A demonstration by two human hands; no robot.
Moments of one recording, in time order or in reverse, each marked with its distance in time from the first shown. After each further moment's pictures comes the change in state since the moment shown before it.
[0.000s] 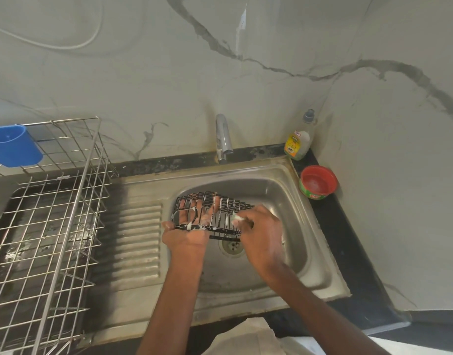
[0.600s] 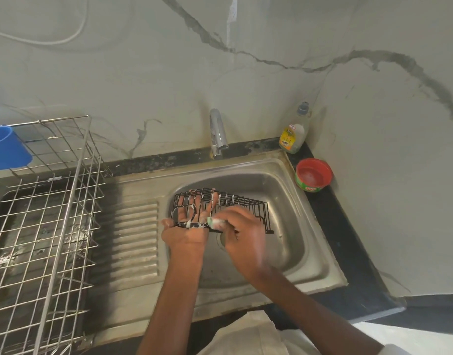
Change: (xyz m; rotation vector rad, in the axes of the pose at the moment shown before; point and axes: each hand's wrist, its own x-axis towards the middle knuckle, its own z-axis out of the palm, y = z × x) left_hand -0.001 -0.003 0.000 0.041 0.000 -0.017; right_hand -0.019 -0.004 0.023 0.159 0.060 -0.332
